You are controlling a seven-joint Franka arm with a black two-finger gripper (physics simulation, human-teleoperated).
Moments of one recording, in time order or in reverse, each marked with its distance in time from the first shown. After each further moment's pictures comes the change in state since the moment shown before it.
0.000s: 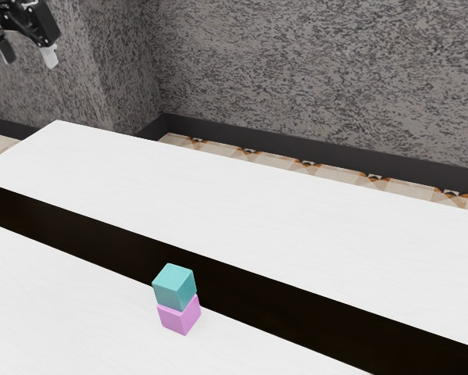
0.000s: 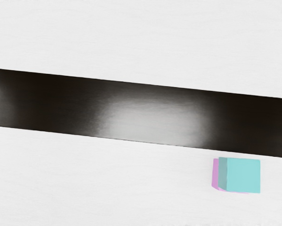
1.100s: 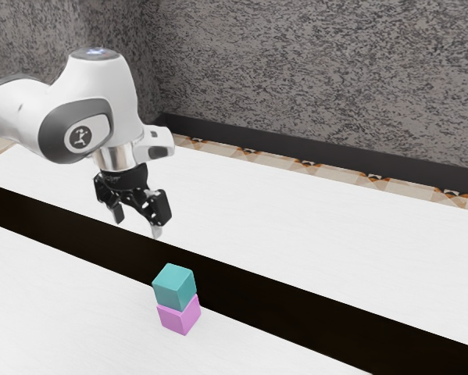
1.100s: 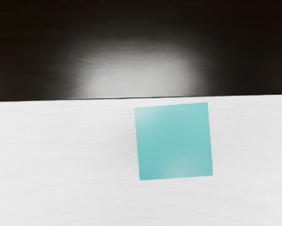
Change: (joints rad) arm 0.333 -0.125 -0.581 -0.911 -0.127 0.653 -0.134
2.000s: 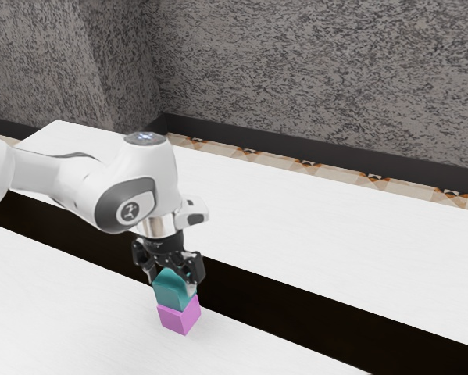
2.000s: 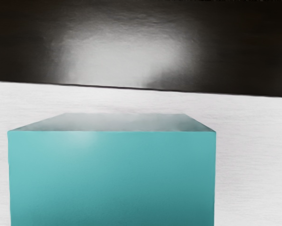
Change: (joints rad) arm -0.046 0.259 0.003 -0.099 -0.011 0.276 -0.117
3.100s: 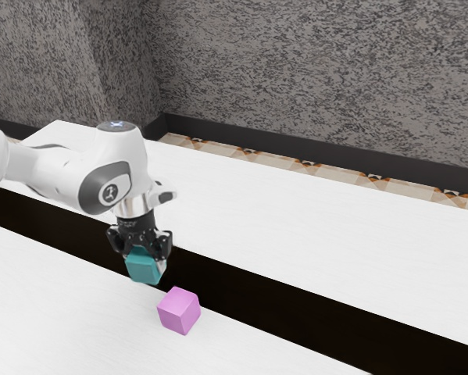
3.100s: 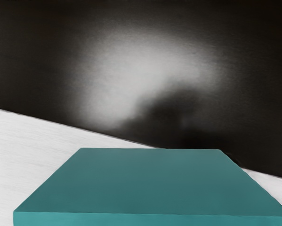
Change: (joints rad) arm -0.032 0.074 0.273 0.053 0.066 0.030 -0.030
